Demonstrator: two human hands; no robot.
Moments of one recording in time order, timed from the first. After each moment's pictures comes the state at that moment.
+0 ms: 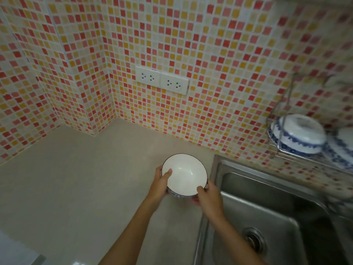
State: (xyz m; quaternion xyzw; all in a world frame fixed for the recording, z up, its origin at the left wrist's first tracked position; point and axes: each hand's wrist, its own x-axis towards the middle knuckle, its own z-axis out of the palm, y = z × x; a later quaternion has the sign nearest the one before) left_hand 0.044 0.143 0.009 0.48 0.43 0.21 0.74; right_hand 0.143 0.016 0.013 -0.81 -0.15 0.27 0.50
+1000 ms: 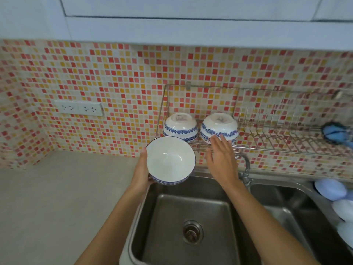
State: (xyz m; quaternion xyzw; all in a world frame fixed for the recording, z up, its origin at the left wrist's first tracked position) left_hand 0.182 -0.105 0.144 0.58 0.26 0.25 0.73; right_hand 0.362 -0.264 0.132 -0.87 -0.36 -0.23 0.25
